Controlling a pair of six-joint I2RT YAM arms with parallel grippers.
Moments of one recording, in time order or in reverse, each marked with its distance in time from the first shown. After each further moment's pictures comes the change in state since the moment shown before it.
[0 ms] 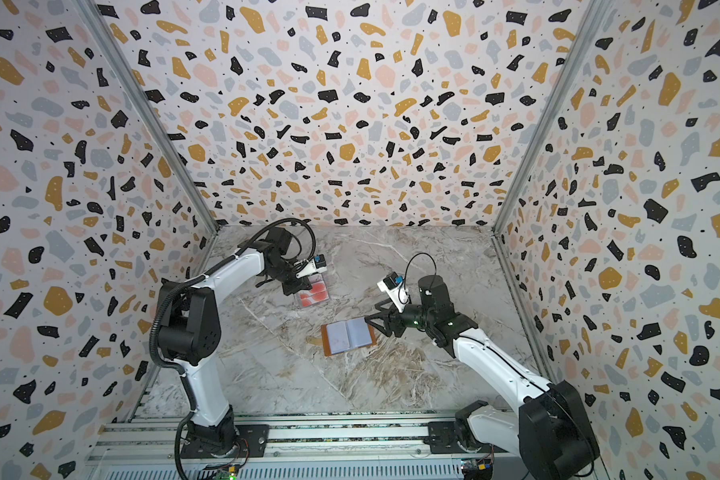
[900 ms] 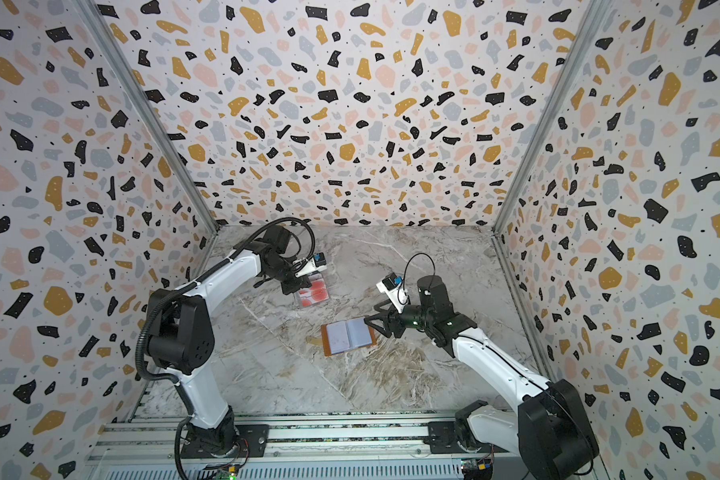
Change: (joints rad) left arm -0.032 -0.057 -0.031 0.011 -0.028 -0.012; right arm 0.006 0.003 0.000 -0.003 -0.008 -0.003
